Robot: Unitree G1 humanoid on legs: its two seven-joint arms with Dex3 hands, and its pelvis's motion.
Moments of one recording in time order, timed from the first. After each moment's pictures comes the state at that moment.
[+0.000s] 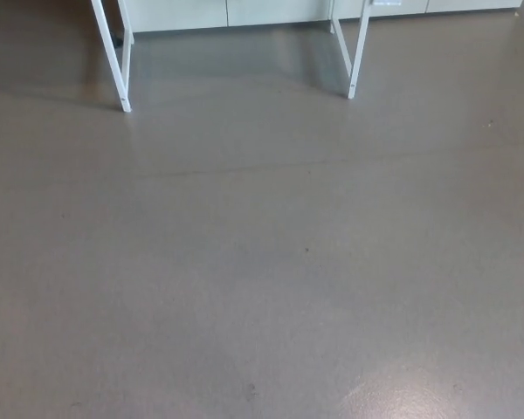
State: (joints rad) left_arm -0.05 0.61 0.19 1.24 0.04 0.08 -0.12; right_arm 0.24 -0.70 -0.35 0.93 -0.02 -0.04 0.21
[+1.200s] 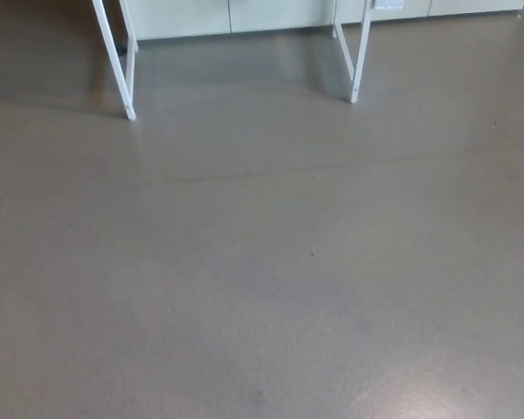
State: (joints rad) left_arm -0.07 0.66 0.13 1.21 0.05 0.08 -0.24; right_arm 0.29 -0.70 -0.35 1.05 0.06 -0.15 0.31
